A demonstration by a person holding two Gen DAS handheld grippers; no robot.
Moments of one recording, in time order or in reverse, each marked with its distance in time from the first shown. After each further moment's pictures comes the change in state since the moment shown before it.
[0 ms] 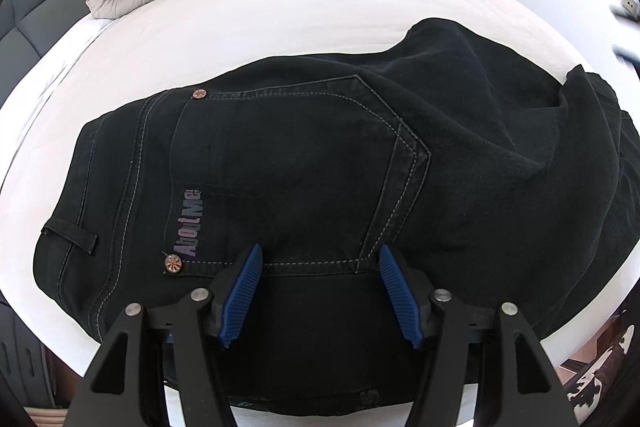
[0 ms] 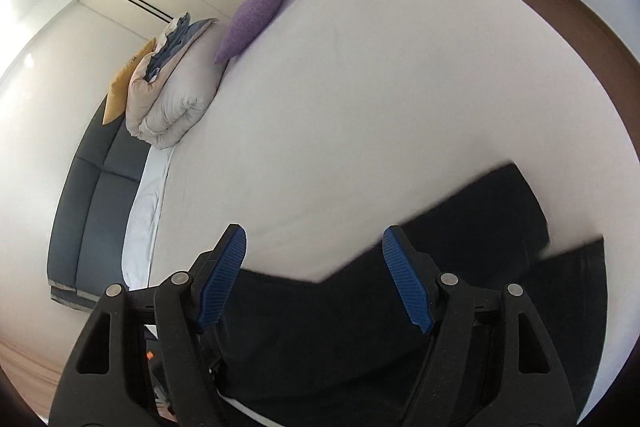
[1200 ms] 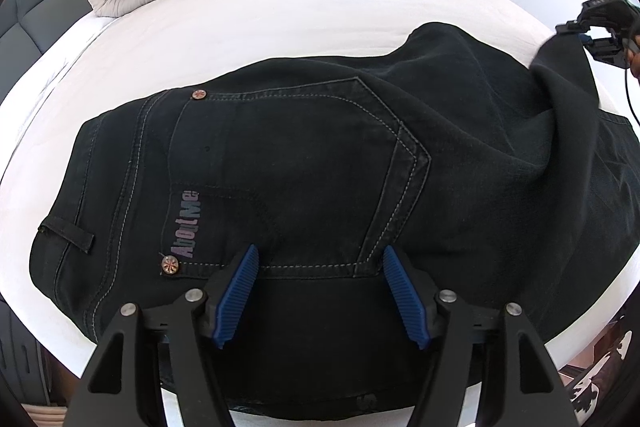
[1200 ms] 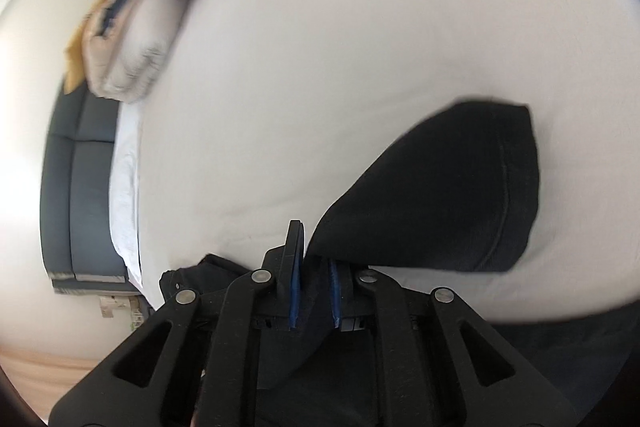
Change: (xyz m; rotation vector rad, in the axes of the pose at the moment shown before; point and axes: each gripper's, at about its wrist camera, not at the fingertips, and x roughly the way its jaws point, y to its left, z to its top) left arm 0.003 0.000 0.002 -0.012 -0.013 -0.008; right arm 0.163 0.037 0.028 0.004 0.245 -0.044
